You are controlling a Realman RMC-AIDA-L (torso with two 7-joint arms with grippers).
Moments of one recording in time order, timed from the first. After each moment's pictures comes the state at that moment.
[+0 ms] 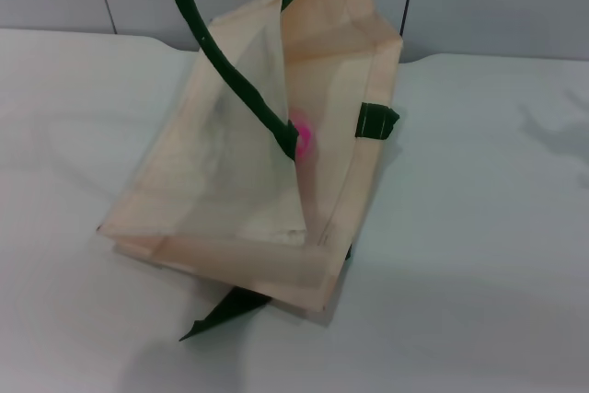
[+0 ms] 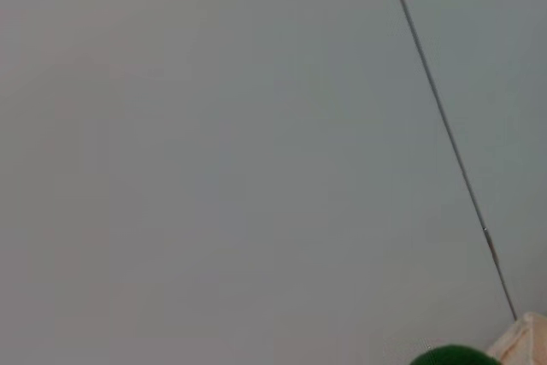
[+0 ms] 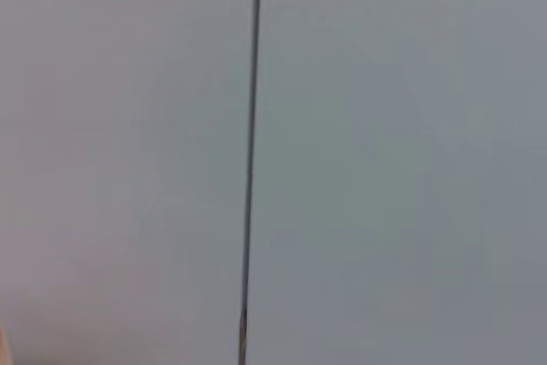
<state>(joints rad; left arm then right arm) -0.57 -2.03 1.47 2.02 -0.22 -1.30 0.27 0.53 2.03 -1.16 -1.30 0.87 0.78 -0.78</state>
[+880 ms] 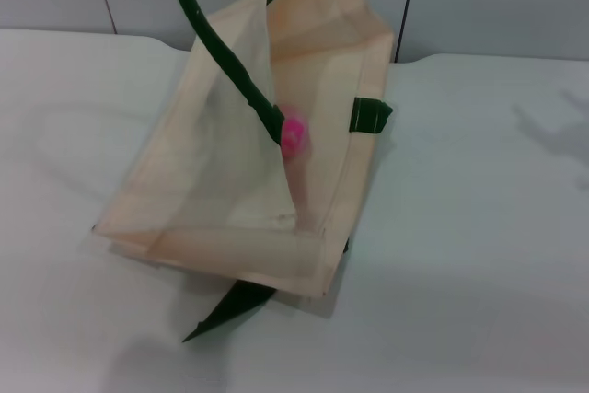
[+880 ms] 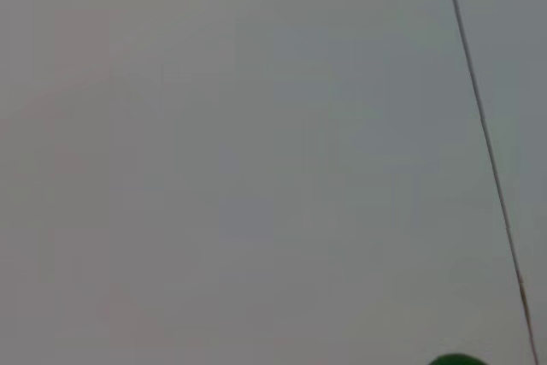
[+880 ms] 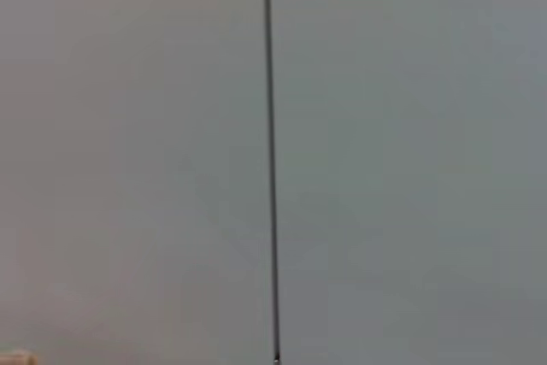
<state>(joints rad) -0.54 -2.03 1.44 2.00 -0.25 -1.19 0.19 0.53 2.02 -1.15 -1.26 1.00 0.78 -0.85</state>
